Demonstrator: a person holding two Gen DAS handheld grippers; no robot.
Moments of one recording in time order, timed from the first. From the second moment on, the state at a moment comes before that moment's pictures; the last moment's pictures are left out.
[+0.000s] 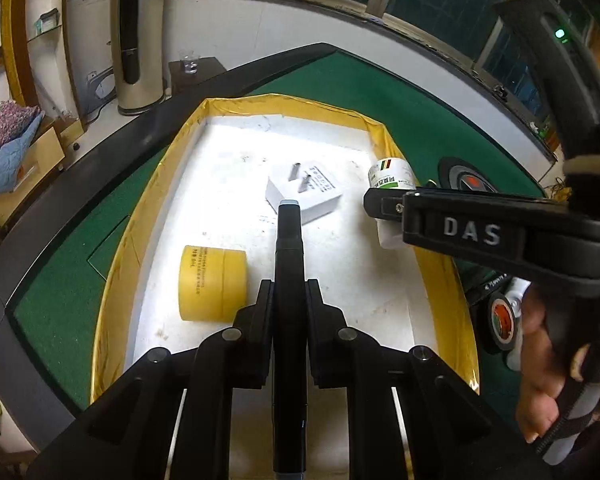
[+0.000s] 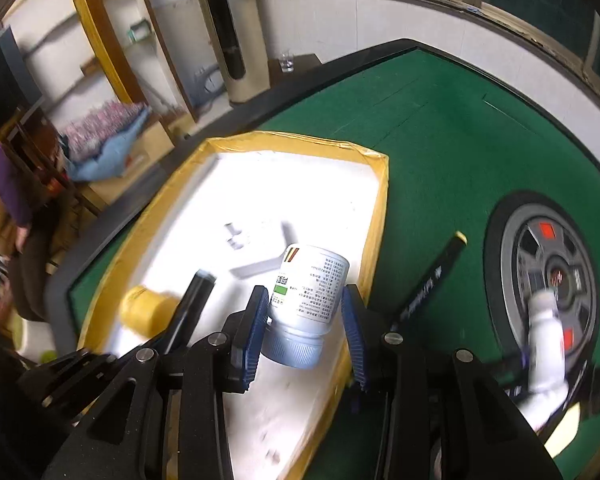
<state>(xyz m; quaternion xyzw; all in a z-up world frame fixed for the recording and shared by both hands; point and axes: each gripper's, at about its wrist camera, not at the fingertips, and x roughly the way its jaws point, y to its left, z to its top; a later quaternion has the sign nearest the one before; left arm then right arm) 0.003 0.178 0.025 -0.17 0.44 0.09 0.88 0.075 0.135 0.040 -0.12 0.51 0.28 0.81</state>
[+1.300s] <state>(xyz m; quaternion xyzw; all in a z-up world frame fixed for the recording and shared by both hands) 0.015 0.176 0.058 -0.18 0.43 0.07 0.88 0.060 0.054 0.085 -0.05 0.49 0.31 0.81</state>
